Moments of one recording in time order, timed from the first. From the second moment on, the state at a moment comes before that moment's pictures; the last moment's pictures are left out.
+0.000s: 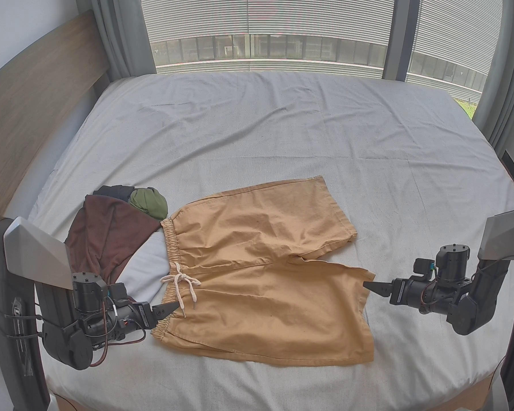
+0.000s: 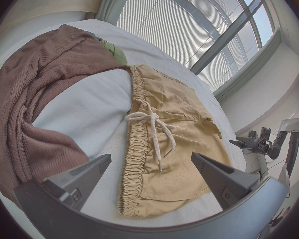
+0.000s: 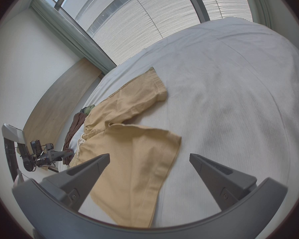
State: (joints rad) left arm -0.10 2.37 -0.27 -1.55 -0.38 -0.34; right arm 0.11 2.26 -0.41 -1.31 0.41 0.32
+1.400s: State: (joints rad) left arm -0.10 2.35 -0.27 -1.55 -0.38 -0.34; right arm 0.09 2.45 -0.76 -1.20 0.41 0.30
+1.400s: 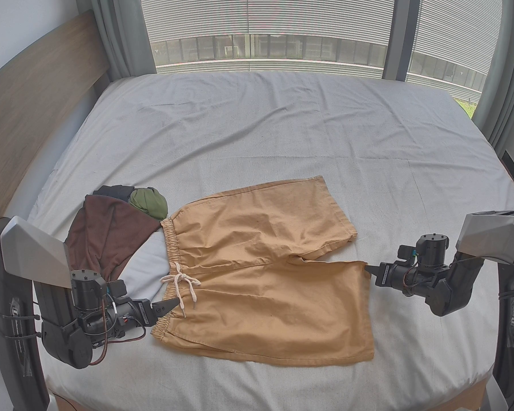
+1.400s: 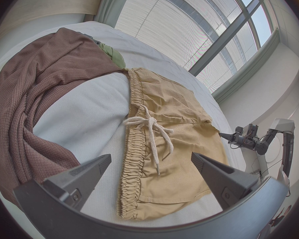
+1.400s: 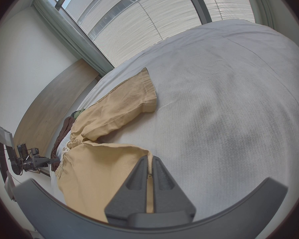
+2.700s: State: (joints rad) left arm -0.09 2.36 -0.17 -1.55 -0.38 -0.33; right arm 0.09 2.35 -0.72 -1.21 0.38 0.31
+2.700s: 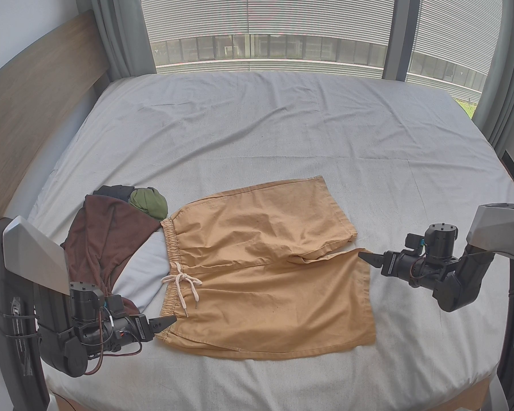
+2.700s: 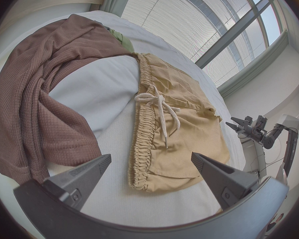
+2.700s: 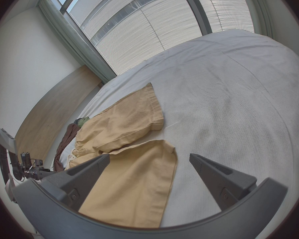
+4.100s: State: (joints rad) left arm -0.12 2.44 -0.20 -1.55 -0.38 -0.36; right arm 0.13 2.27 -0.50 -1.35 0.37 0.30
